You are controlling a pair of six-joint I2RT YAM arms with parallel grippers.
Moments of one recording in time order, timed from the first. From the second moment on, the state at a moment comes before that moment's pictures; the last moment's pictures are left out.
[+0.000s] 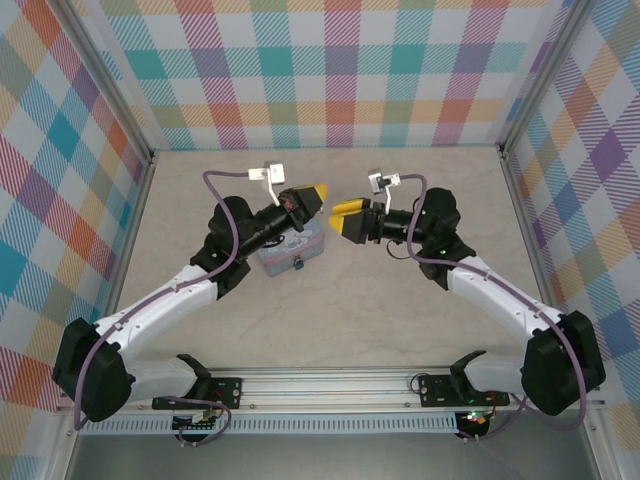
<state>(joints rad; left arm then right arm) -0.65 1.23 0.91 0.46 0.29 -0.76 0.51 1.26 0.85 0.54 -0.90 0.74</state>
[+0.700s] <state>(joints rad) -0.65 1.26 0.91 0.52 0.31 -0.81 0.53 1.35 0.88 0.64 -0.90 0.81</state>
